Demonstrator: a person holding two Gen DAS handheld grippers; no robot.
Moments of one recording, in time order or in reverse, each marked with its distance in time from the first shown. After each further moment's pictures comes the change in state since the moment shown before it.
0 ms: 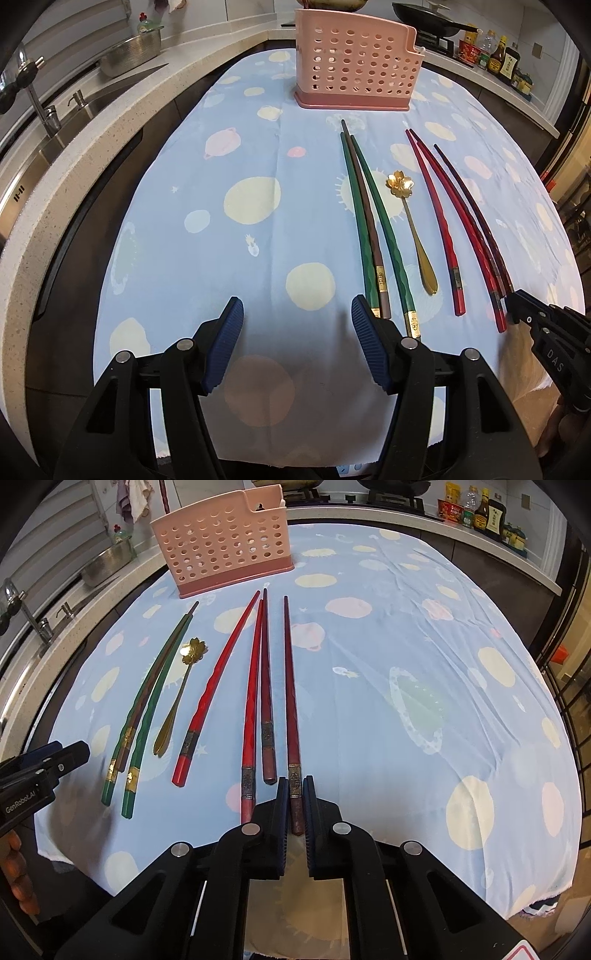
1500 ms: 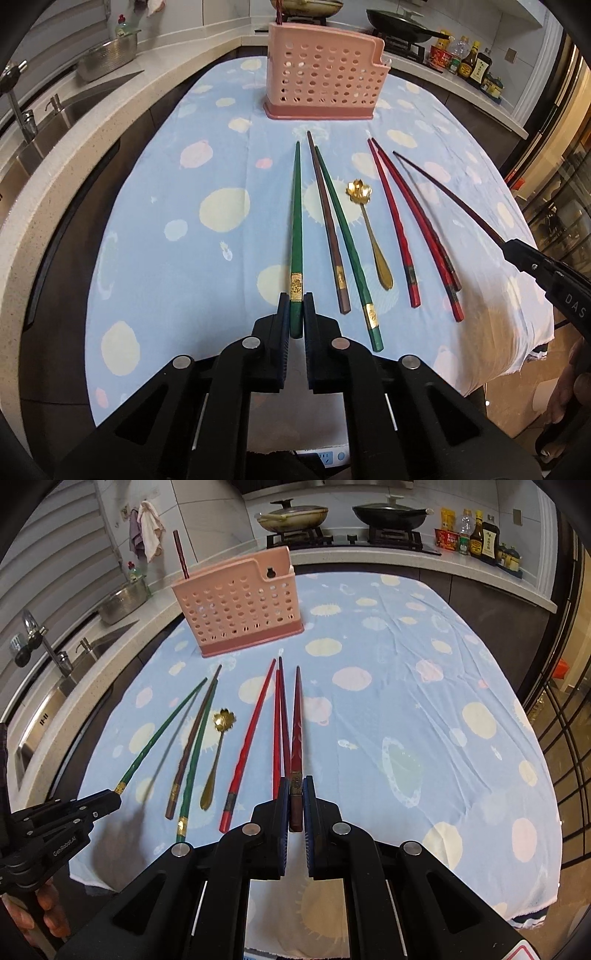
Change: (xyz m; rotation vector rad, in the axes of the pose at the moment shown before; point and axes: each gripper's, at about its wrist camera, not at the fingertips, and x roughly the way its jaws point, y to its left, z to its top) left arm -0.031 -0.002 0.009 0.020 -0.024 -0.126; right arm -0.061 0.002 0.035 0.016 -0.147 0.052
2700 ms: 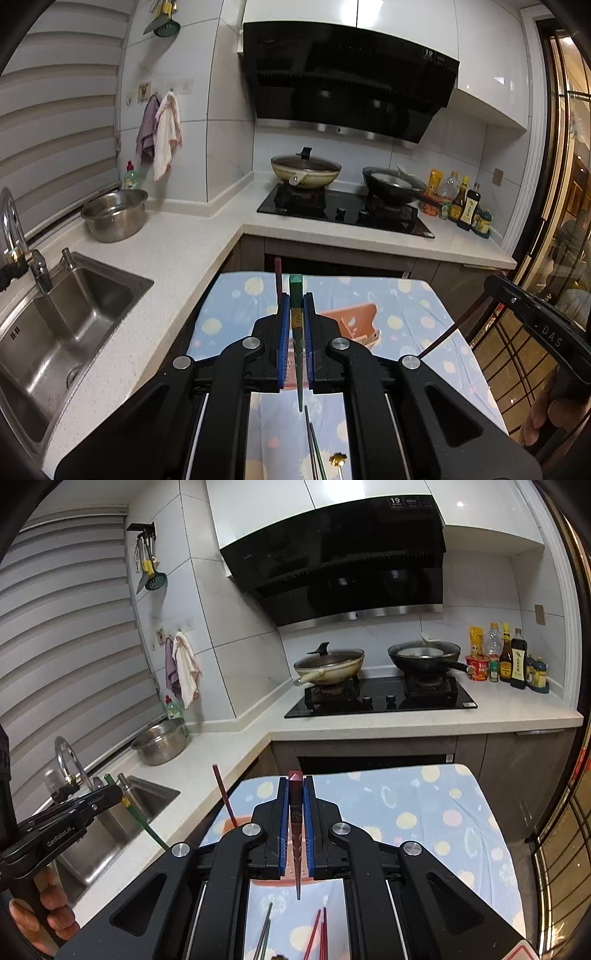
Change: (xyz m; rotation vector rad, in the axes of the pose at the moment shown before) left arm -0.134 -0.001 0.241 0.006 -0.533 -0.002; right arm -0.069 0.028 0.240 -0.019 -0.455 0.142
